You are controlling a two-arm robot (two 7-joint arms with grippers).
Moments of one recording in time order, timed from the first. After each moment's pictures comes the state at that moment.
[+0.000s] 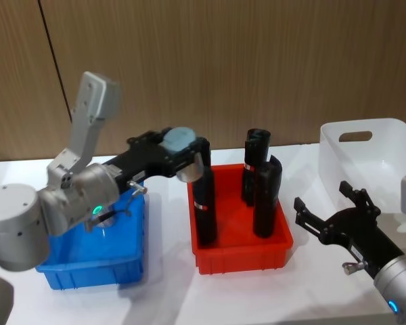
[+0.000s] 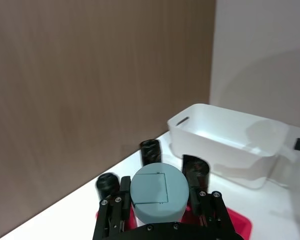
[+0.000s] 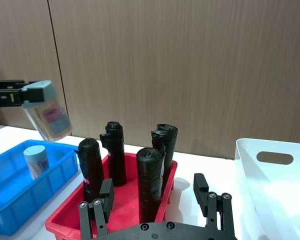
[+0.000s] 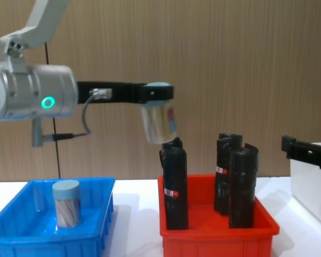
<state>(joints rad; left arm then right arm) -0.53 0.30 0.31 -1.41 -0.36 0.28 -0.50 -0.01 0.34 -0.23 -1.77 0.29 0.03 0.07</state>
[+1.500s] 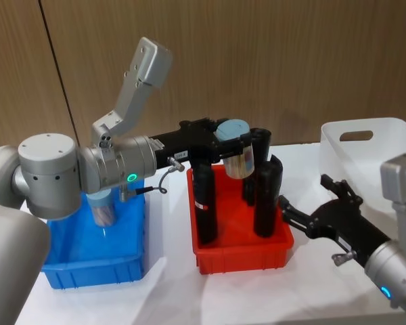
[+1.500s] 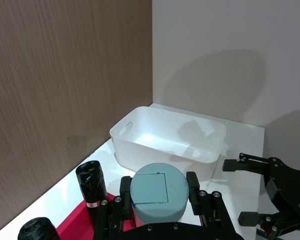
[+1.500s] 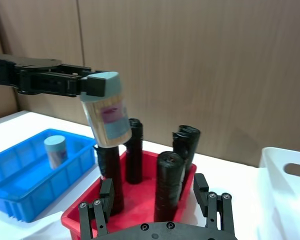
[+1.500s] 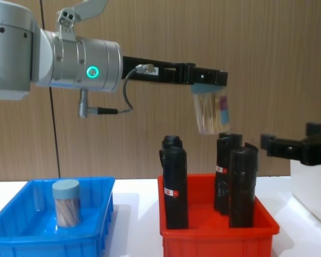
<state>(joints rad) -0.73 0.20 0.36 -1.23 -0.32 0.38 -0.77 0.06 0.33 -0.23 -1.74 0.26 0.11 0.19</state>
